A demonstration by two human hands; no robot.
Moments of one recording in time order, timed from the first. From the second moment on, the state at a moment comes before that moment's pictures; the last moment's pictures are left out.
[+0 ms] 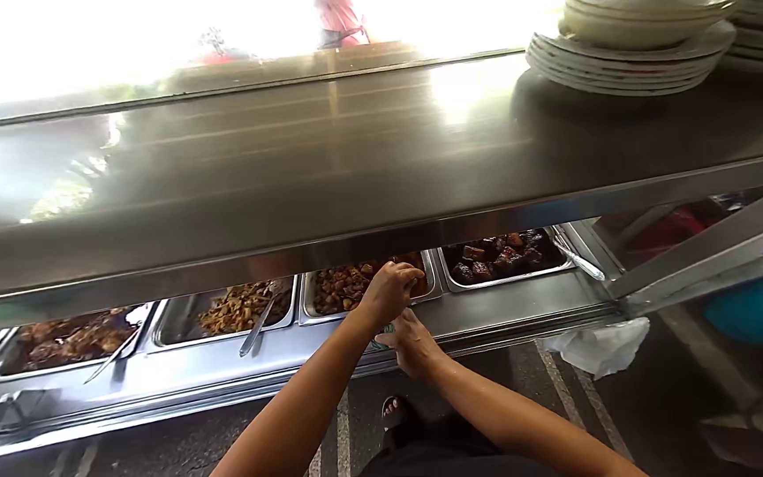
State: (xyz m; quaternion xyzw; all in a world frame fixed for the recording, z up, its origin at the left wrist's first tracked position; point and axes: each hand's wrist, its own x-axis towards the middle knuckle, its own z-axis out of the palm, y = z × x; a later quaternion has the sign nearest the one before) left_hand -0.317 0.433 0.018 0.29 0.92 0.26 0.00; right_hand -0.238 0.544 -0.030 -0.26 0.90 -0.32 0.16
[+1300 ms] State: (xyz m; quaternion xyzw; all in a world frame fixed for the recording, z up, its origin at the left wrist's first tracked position) left_hand -0.290 0.461 0.016 0.22 0.93 0.30 -0.03; right_hand -0.286 0.720 -0.015 -0.30 0.89 -0.33 -0.05
